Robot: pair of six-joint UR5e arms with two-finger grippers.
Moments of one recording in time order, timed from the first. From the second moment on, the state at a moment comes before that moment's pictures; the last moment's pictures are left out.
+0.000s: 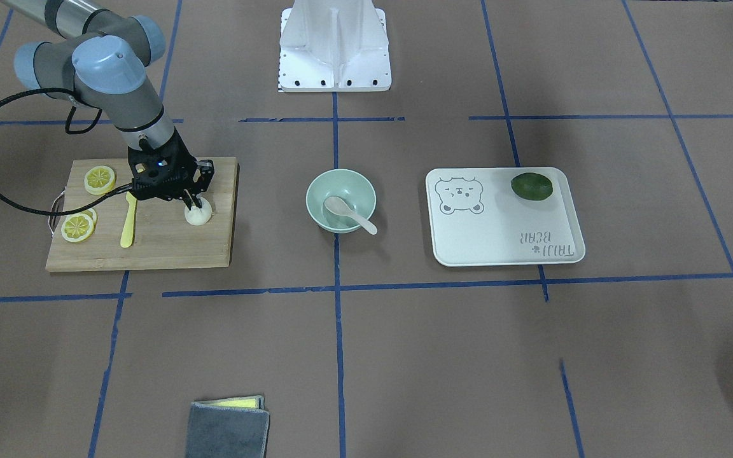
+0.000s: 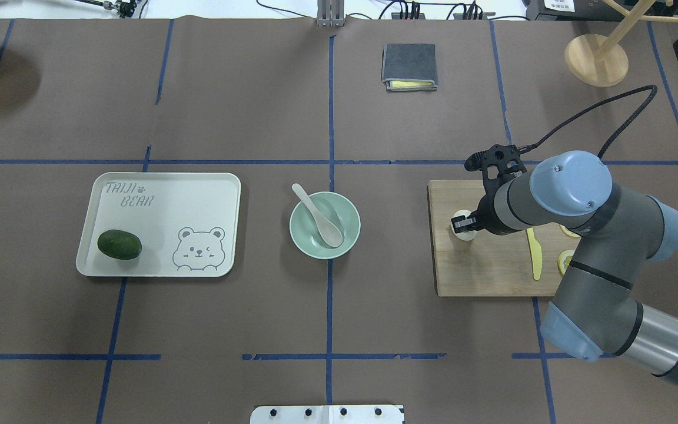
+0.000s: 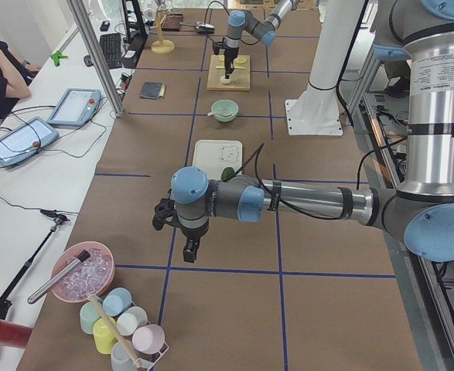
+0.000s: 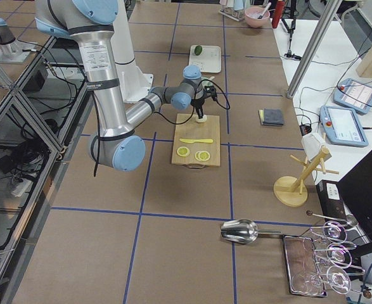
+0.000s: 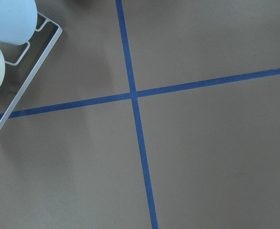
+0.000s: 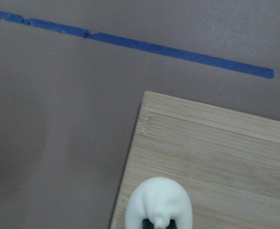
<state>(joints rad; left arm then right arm) -1.52 -1.51 -1.71 -1.62 -2.35 0.04 0.59 -1.27 1.83 -1.28 1.85 0.94</state>
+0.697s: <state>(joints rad) -1.52 -1.51 -1.72 -1.62 -2.36 0.04 0.46 -0.83 1.67 -1.54 1.67 1.21</state>
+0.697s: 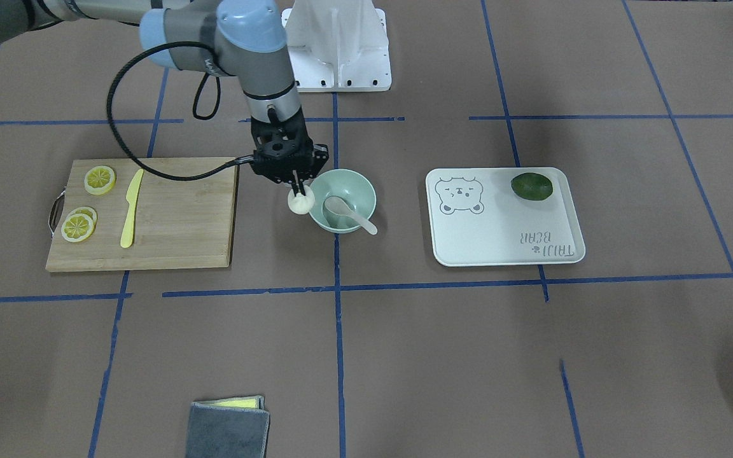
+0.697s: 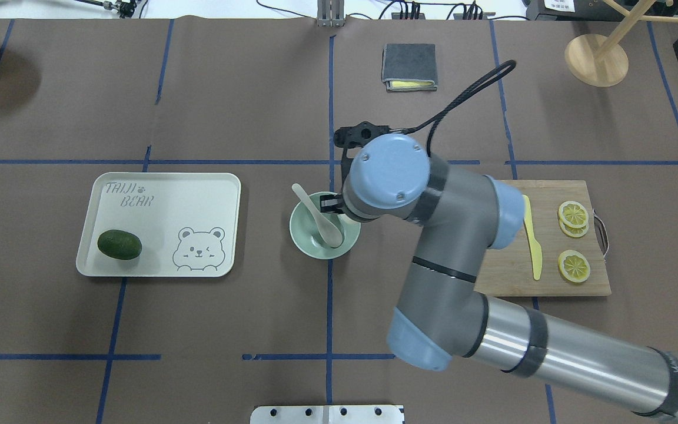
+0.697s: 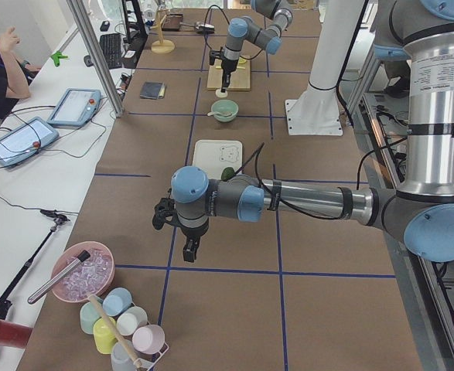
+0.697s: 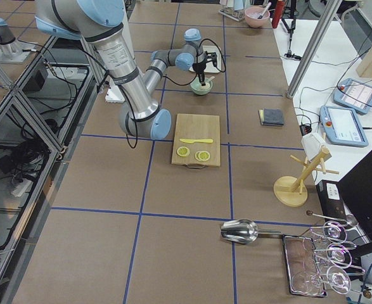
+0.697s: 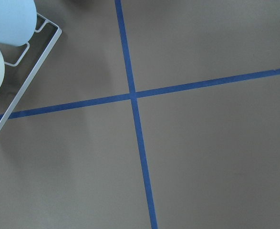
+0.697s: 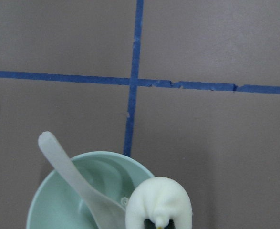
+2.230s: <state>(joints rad) -1.52 -1.51 -1.71 -1.61 -2.35 0.04 0.78 -0.92 1.63 -1.54 2.02 0.85</state>
